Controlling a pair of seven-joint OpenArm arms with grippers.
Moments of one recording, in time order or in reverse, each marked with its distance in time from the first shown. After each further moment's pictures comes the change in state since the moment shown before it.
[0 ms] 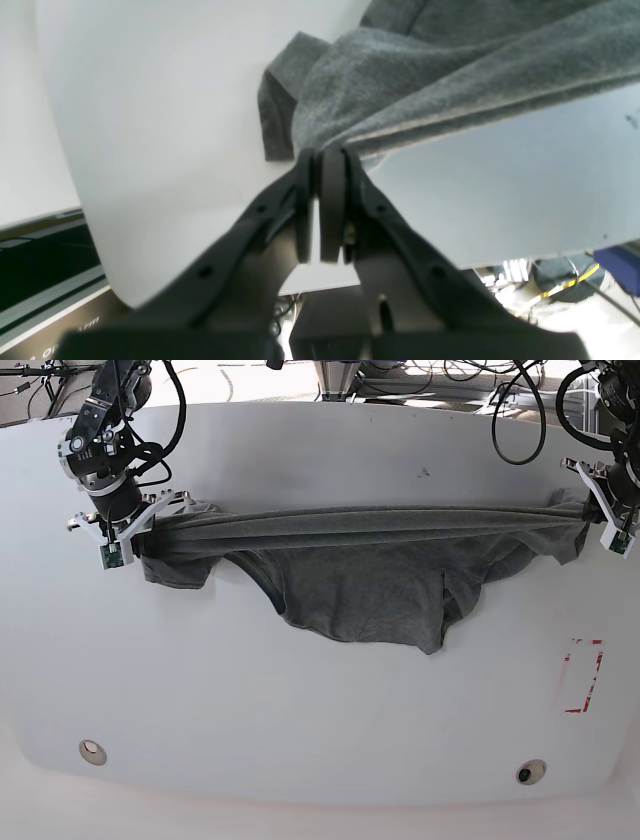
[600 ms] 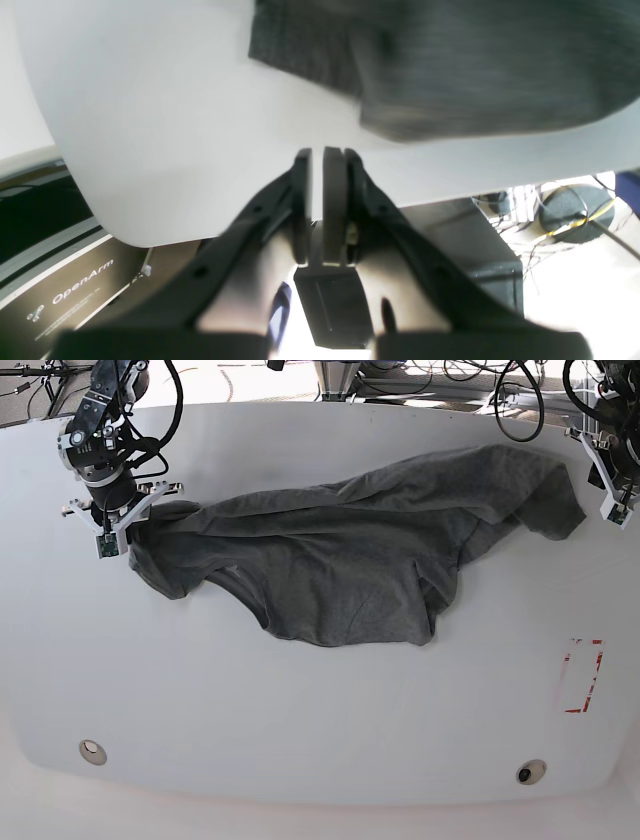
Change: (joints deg) left arm 8.5 -2.5 0.4 -0.3 1.9 0.2 -0.7; right arm -2.2 0.2 0.2 -0.4 -1.5 -1.1 -0.7
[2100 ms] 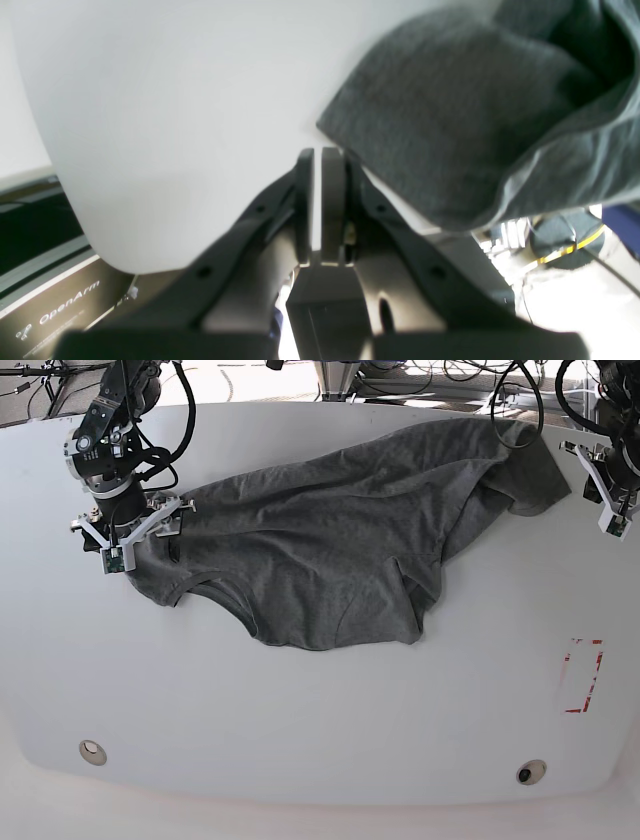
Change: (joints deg) left arm -5.2 2.1 0.5 -0.7 1.0 0.0 -2.4; right arm 4.0 -3.3 -0.7 2.7 1.1 -0.2 -0.5
